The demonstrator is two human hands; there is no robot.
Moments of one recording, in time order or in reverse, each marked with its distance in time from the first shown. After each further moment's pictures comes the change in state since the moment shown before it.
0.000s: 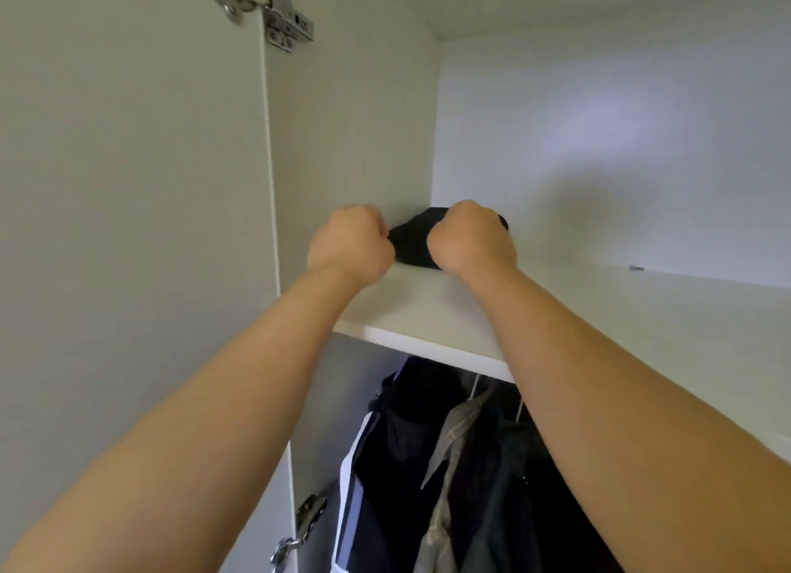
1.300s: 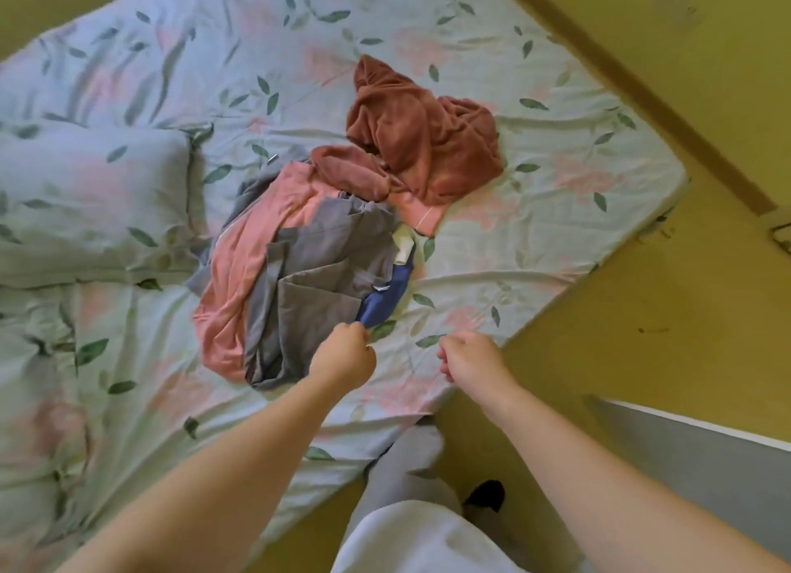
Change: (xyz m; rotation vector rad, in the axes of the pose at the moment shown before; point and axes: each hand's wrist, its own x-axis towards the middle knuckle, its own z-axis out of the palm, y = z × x) left_hand -1.191 -0.082 -0.197 0.024 0.160 -2.268; right_hand -1.062 -0.101 0.051 -0.164 -2.122 -0.850
